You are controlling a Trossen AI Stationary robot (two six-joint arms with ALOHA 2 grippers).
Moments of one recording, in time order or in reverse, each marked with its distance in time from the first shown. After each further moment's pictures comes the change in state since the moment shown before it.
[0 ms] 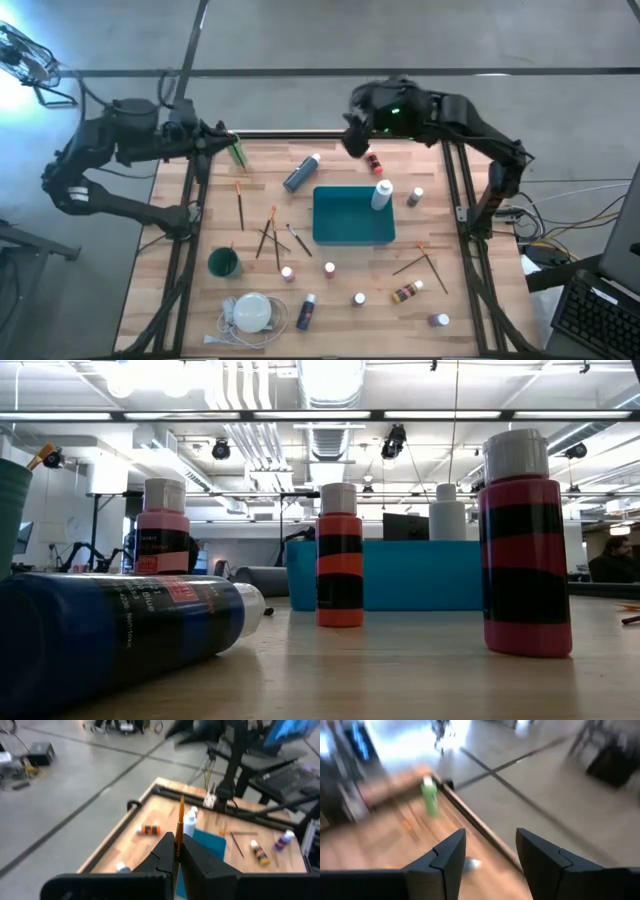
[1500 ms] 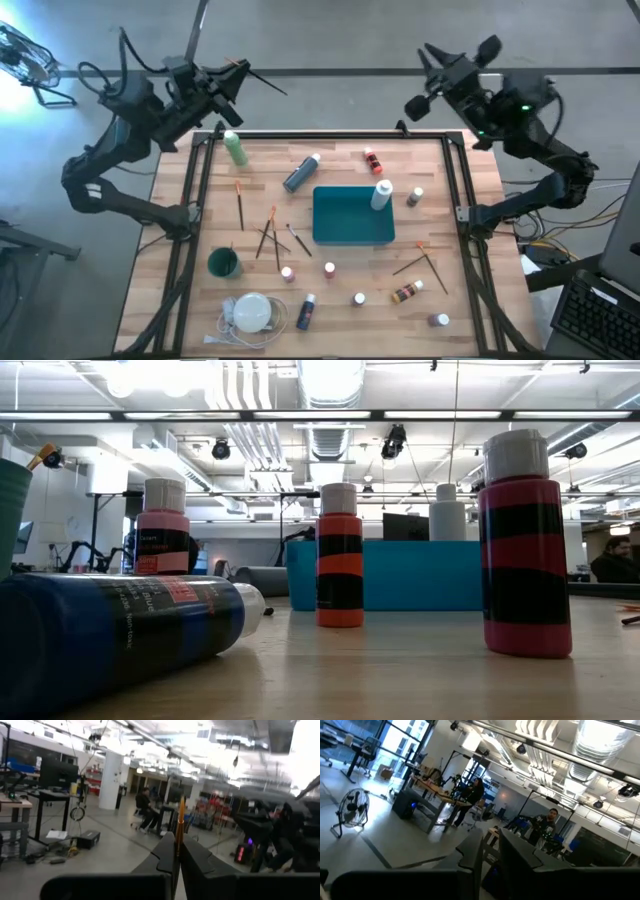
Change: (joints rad) left arm 0.079 0.144 0.018 0.749 -0.269 0.048; right arm 0.012 -0.497 -0.599 0.932 0.275 -0.933
